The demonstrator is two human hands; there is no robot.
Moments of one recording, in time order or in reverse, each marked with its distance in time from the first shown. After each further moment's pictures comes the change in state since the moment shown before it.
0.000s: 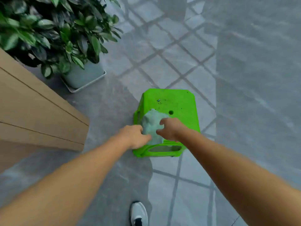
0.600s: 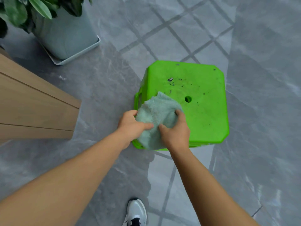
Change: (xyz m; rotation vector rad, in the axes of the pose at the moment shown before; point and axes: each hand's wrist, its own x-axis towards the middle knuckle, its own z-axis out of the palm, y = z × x) left_hand 0.136 -0.036 0.071 -1.030 0.124 -0.178; right_hand 0.091 0.022 0.113 0.704 0.428 0.326
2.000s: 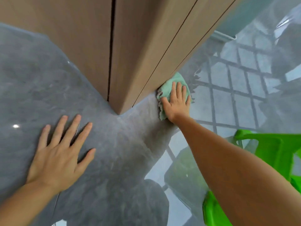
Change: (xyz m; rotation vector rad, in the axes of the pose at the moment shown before) left_hand 0.270 -0.573 -0.249 0.970 0.911 0.234; right_hand 0.205 0.044 0.609 -0.925 -0.200 -0.993
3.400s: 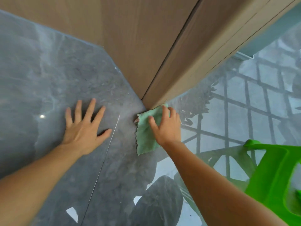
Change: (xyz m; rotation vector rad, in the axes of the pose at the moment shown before) left_hand -0.005 -0.057 -0.029 -0.081 -0.179 -0.258; right_hand -0.135 -0.112 -0.008 0.132 0.010 -0.175
